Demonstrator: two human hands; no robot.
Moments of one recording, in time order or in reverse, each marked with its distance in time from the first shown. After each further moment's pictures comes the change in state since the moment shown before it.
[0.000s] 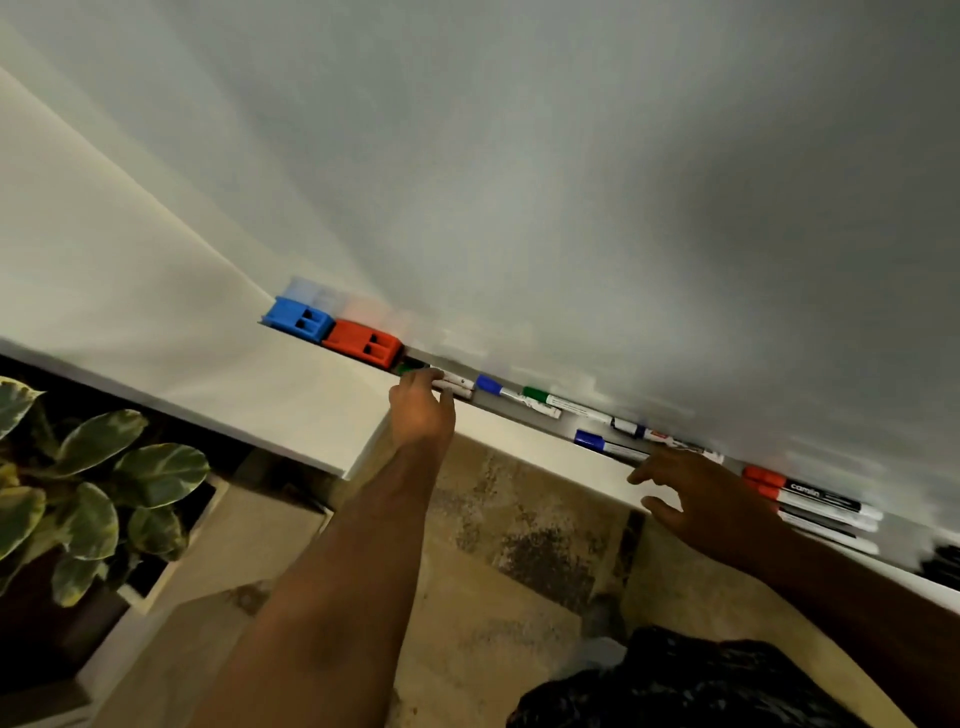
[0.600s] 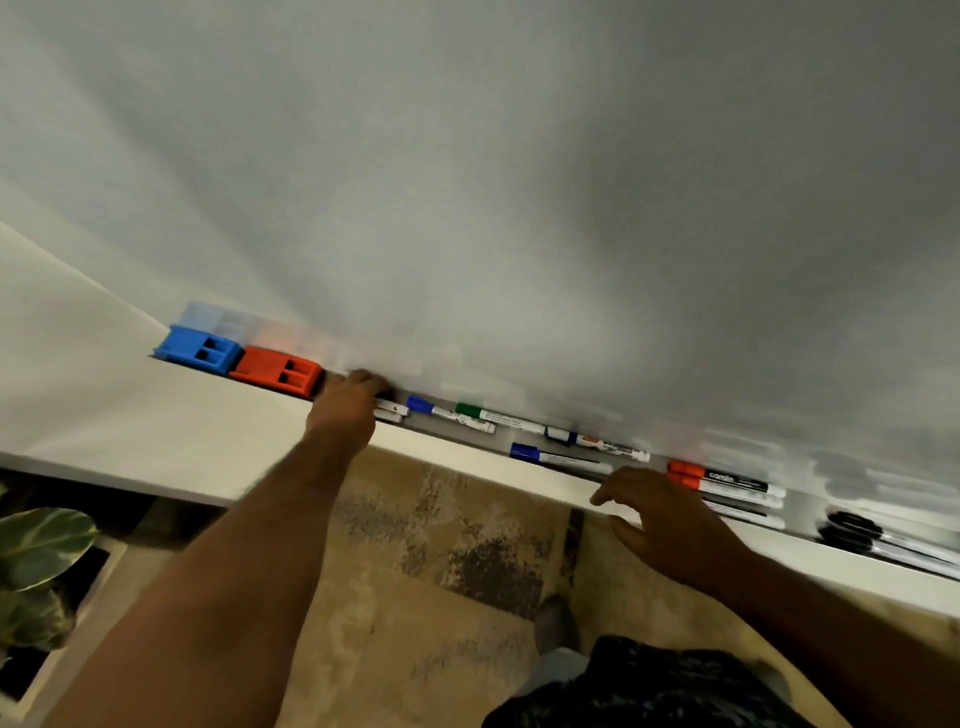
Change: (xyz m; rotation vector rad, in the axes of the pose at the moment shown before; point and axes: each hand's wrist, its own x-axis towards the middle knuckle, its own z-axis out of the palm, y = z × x) left_hand 0.068 -0.012 -0.001 0.464 -0.328 0.381; right_hand -0.031 -0.010 -0.014 -0.015 0.059 0.096
